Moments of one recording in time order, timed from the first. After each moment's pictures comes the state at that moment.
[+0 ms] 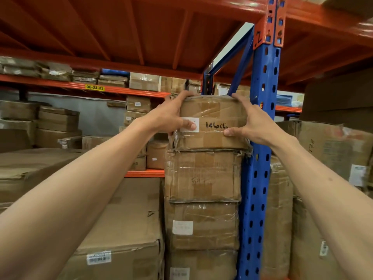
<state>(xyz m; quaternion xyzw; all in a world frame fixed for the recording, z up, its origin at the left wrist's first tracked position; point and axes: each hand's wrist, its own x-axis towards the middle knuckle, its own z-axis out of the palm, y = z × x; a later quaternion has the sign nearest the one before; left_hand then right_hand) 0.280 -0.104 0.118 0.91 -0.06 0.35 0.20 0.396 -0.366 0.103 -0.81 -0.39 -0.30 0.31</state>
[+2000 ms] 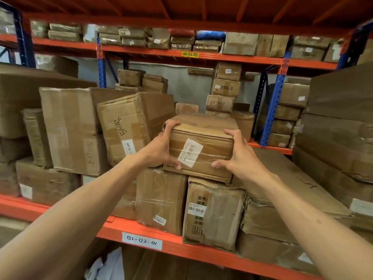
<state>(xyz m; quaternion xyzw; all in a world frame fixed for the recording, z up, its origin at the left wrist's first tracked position) -0.042 0.292 -0.098 0.92 0.09 0.29 0.23 0.129 0.060 -0.094 -0.78 -0.49 -0.09 0.39</state>
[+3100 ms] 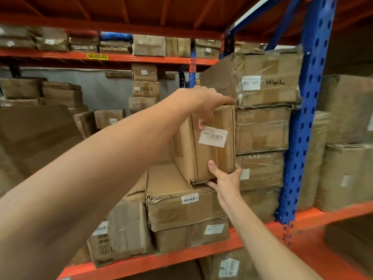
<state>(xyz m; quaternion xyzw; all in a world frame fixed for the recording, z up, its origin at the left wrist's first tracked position) 0.182 -0.037 0.079 0.95 -0.10 0.17 -0.22 0.214 -0.135 -0.166 -0.49 -0.07 0.01 0.87</state>
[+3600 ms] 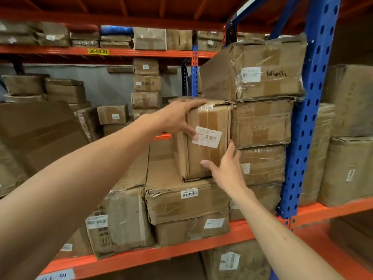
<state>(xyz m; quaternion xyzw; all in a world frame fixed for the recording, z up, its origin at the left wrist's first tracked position) 0.167 0.026 0.021 0.97 -0.09 0.21 0.06 0.213 -0.154 -0.140 -0.88 -0.17 -0.16 0.42</state>
